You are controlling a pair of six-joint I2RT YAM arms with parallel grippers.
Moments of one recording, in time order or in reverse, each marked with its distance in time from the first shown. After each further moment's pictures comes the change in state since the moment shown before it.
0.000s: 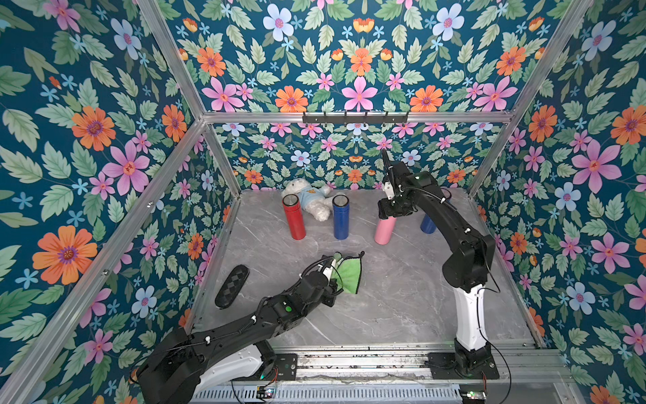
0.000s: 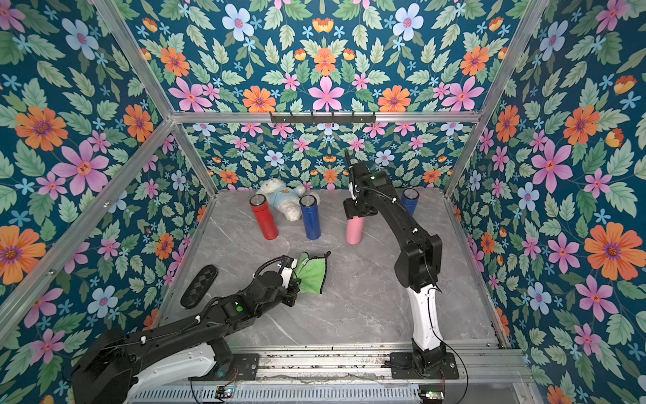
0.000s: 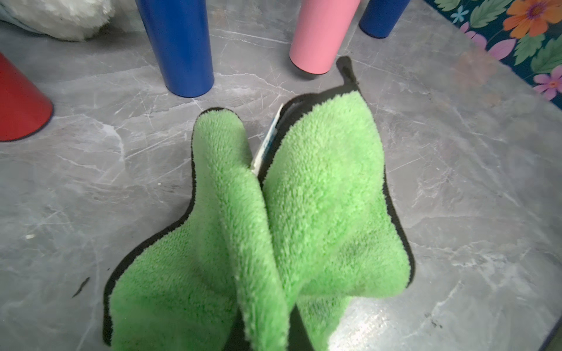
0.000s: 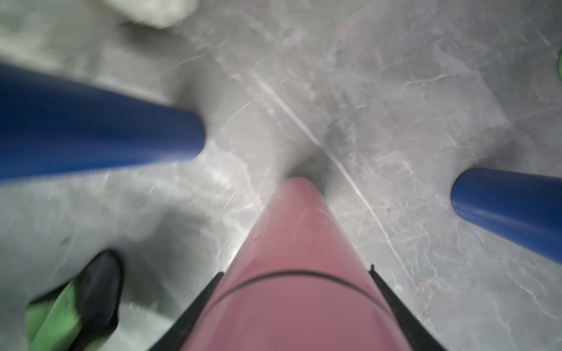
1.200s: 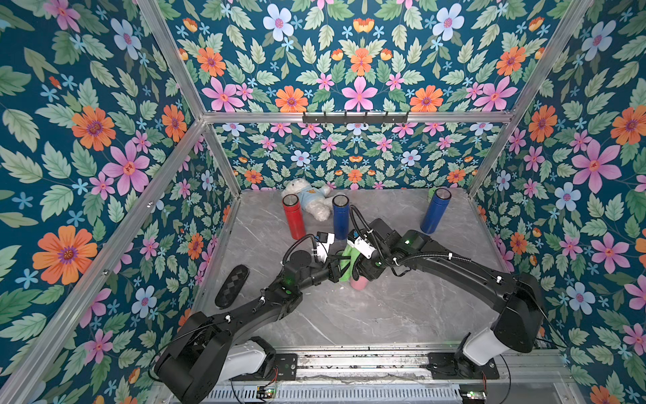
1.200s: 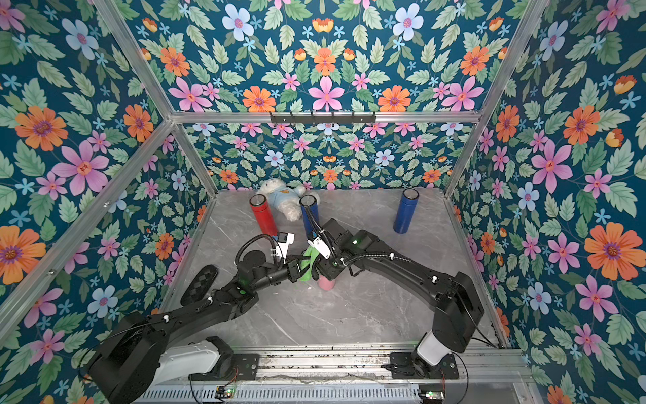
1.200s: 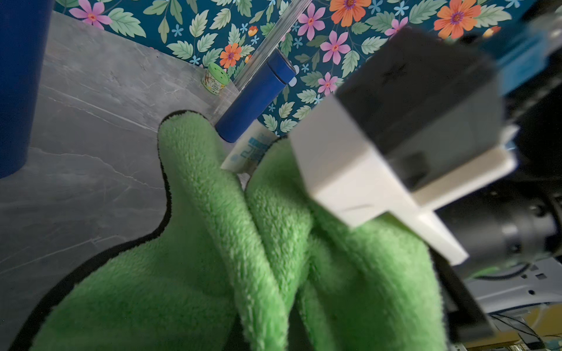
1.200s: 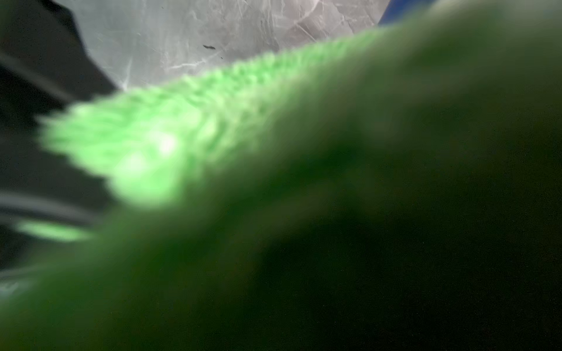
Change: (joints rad) left arm 0.251 0.179 0.064 0.574 0.665 -0.344; right arm 0.411 -0.470 -0.783 0.386 -0.014 -0.156
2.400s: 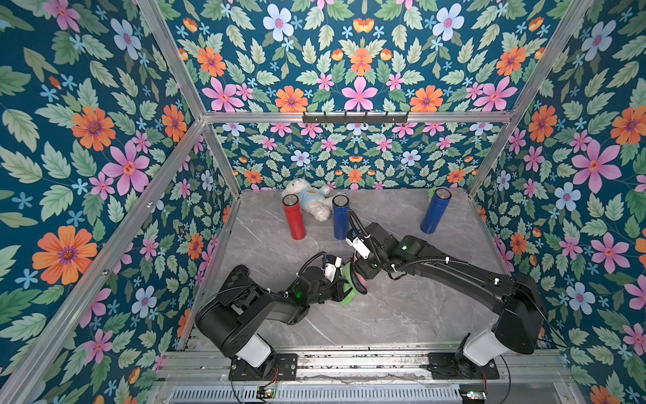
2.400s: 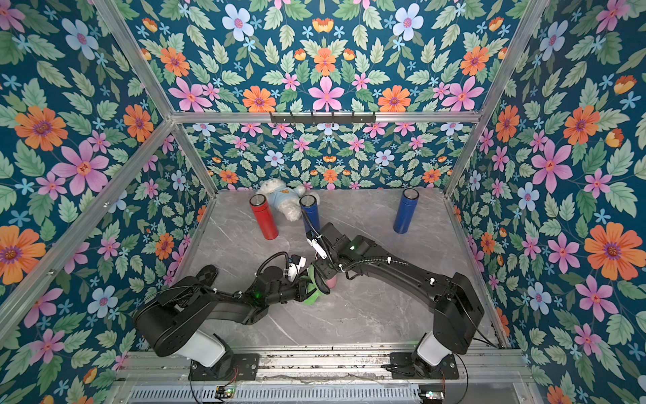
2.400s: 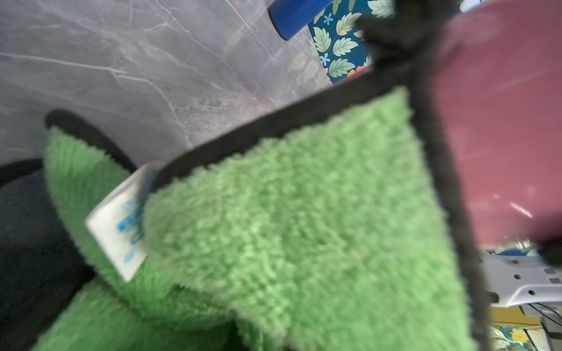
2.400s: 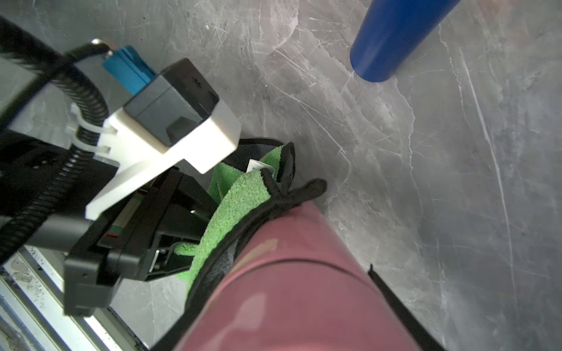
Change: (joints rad) left arm -0.064 0.318 -0.136 0.194 0.001 -0.039; right arm 0.035 -0.001 -0.061 0.115 0.093 0.076
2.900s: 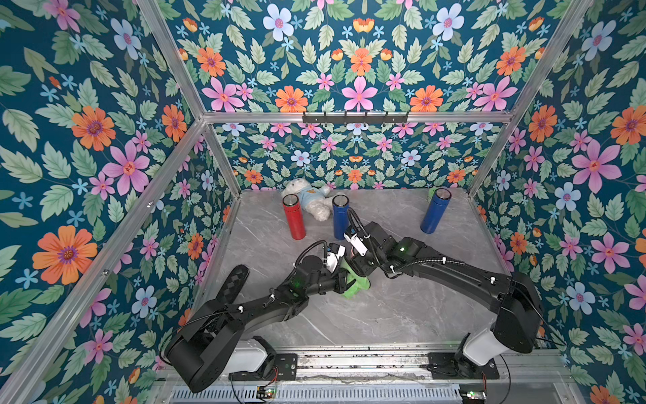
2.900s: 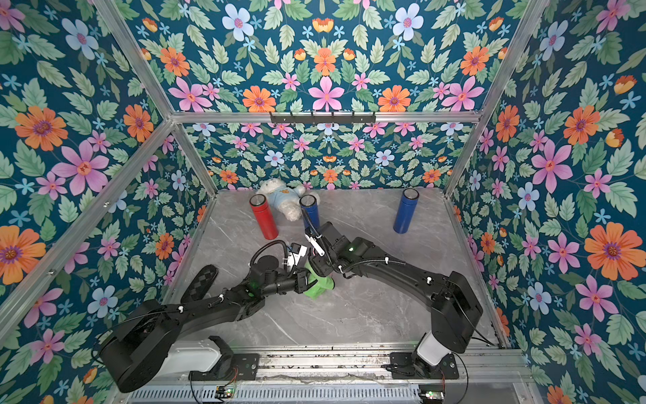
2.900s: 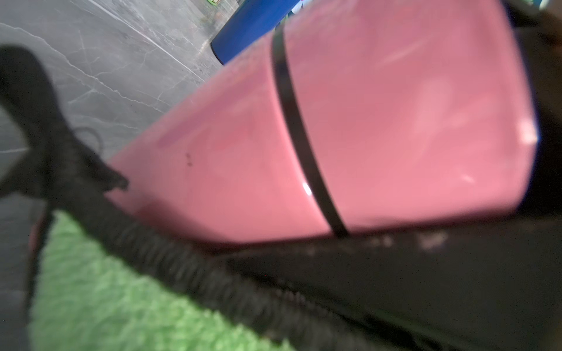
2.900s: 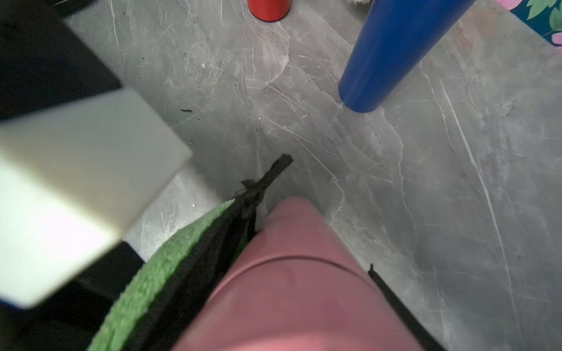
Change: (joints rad) left arm -0.003 -0.208 0.115 -0.242 0.045 0.021; right arm -0.001 0.002 -0.027 0.109 0.027 0.009
